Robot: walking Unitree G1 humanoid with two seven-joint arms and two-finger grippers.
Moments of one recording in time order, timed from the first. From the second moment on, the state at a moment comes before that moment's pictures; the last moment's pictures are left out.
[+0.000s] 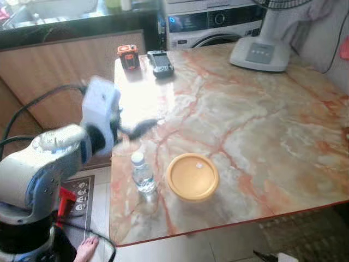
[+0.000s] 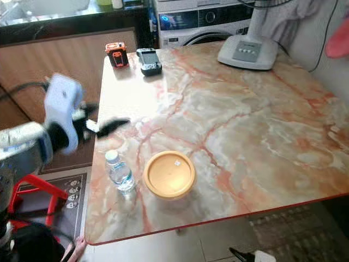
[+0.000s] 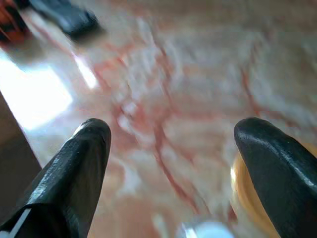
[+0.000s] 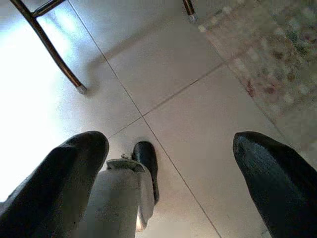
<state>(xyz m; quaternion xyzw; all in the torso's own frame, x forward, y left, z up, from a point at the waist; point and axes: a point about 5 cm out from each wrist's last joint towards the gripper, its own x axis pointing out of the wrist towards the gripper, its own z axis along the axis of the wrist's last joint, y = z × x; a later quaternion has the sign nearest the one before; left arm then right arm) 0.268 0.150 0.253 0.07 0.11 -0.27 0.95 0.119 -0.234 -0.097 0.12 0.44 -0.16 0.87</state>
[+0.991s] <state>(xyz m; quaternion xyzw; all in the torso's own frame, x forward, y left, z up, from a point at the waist) 0.255 0.152 0.228 0.10 0.27 -0.30 0.91 0.114 -0.230 -0.100 0.12 0.46 -0.15 0.87</state>
